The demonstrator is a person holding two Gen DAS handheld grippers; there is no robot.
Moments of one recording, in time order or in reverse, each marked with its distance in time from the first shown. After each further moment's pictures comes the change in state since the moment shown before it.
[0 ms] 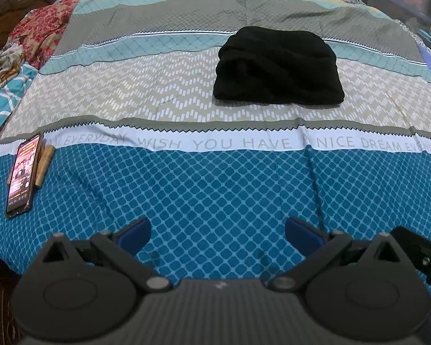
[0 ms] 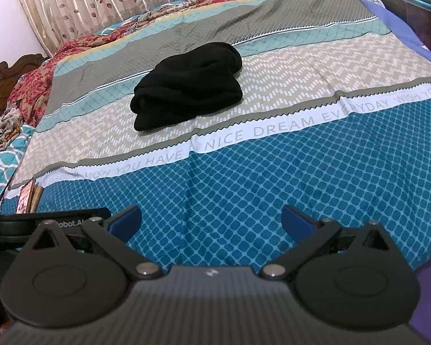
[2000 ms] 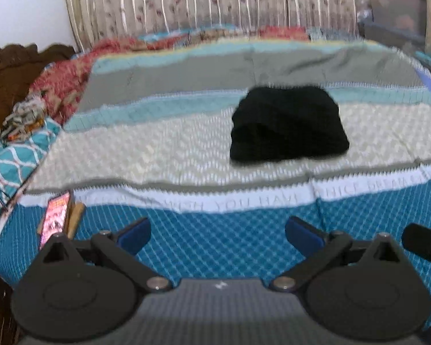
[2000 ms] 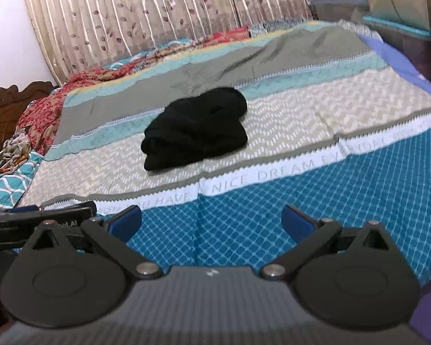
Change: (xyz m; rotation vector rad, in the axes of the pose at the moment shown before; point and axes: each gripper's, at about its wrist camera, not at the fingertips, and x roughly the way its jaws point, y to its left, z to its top) left arm -0.029 -0.002 0.010 0.058 -0.213 0.093; right arm -0.008 0.009 0.004 0.019 -0.142 0.007
